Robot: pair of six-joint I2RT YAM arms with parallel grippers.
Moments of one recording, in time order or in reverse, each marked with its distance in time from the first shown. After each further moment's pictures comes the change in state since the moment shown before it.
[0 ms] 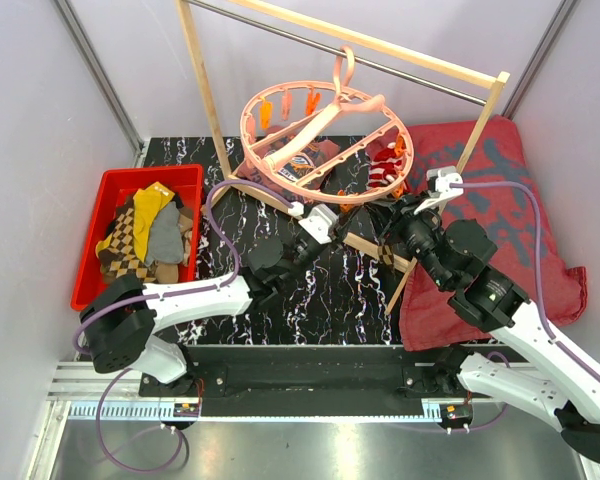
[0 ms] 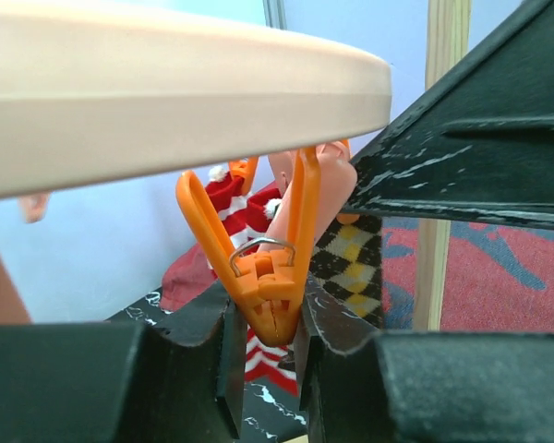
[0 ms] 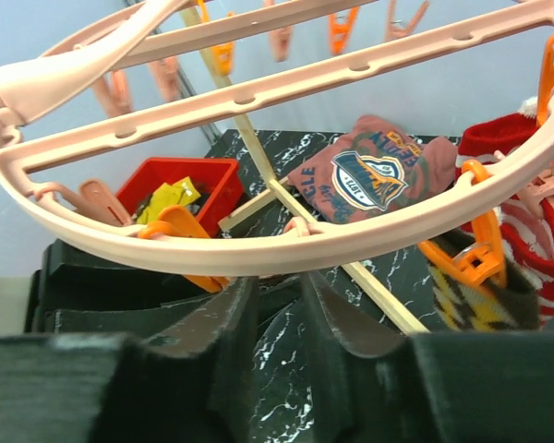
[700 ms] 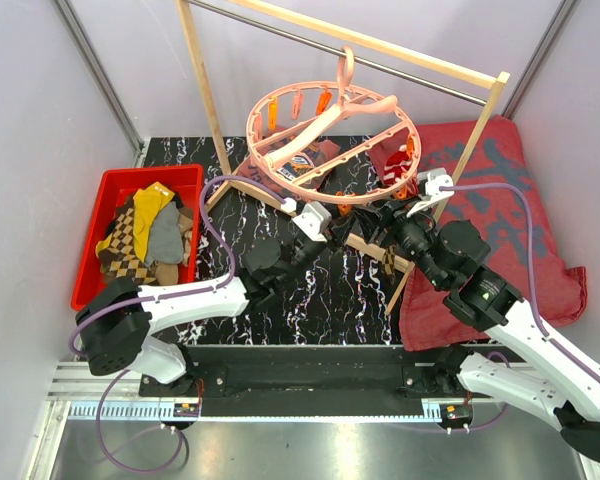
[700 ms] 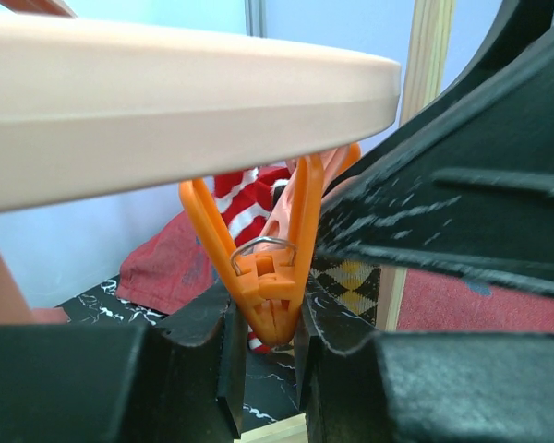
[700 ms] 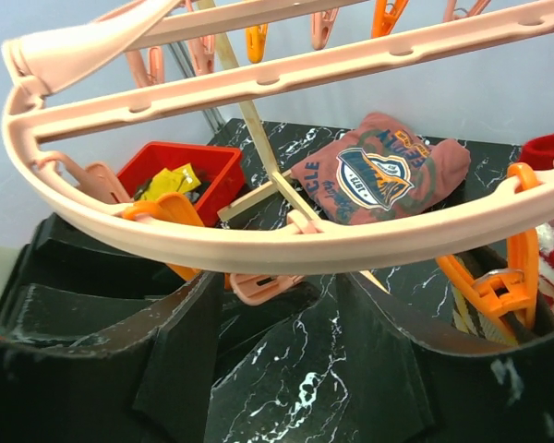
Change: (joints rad) left arm 0.000 -0.024 -0.016 -0.020 0.016 -0.134; right arm 0.000 0.004 -0.030 0.037 -0.045 -0.038
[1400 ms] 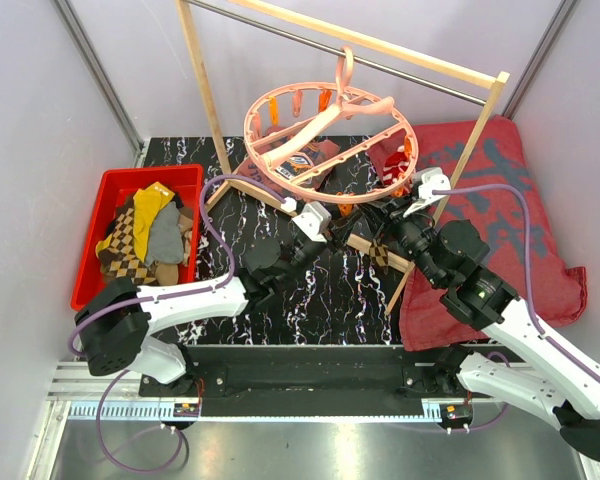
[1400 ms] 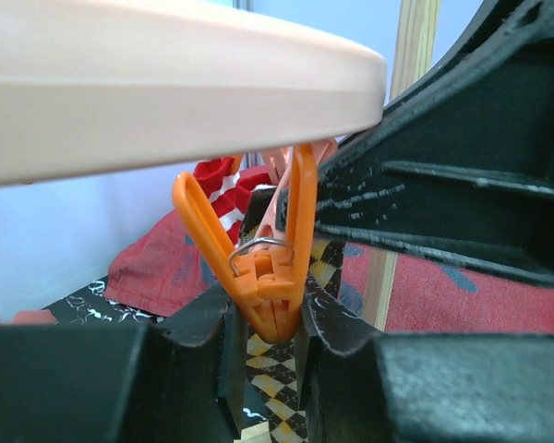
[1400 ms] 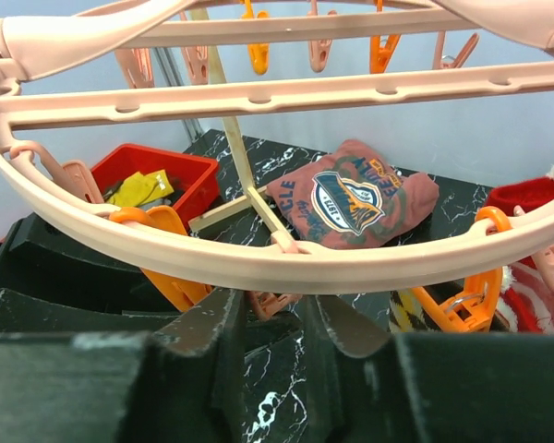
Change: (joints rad) left arm 0.001 -0.004 0.000 -0.011 0.027 -0.018; right arm -0.002 0.016 -0.021 0.073 -0.006 -0.142
